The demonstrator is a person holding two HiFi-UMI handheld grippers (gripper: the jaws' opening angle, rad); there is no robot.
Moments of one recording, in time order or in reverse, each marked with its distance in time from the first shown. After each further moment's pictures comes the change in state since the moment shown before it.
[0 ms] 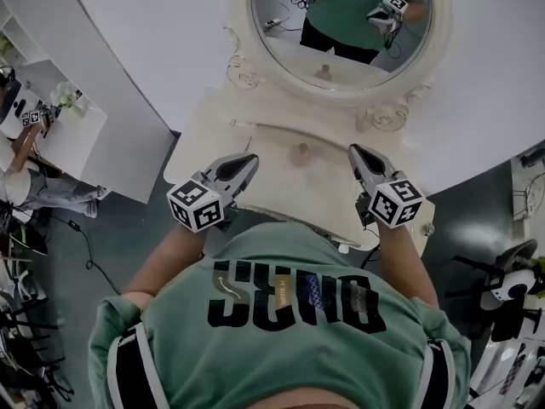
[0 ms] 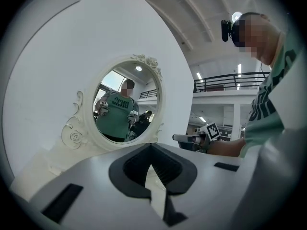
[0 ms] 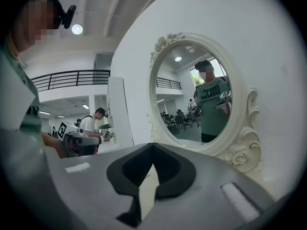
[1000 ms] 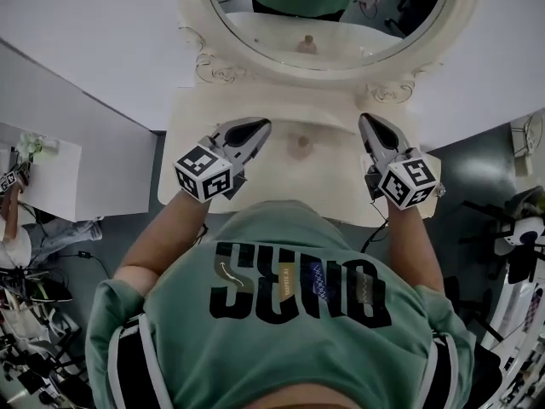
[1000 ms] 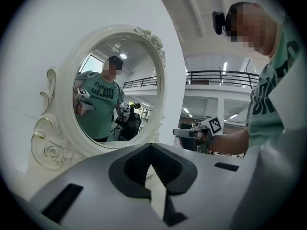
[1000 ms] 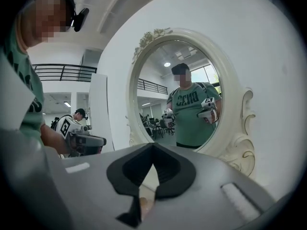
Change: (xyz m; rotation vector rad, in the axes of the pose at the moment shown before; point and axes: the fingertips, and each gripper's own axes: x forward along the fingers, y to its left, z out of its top) left arm 0.107 0.078 0.019 0.073 0.134 -0.217; right arm 0.049 -0.059 0.012 -0.008 -0.052 -0.197
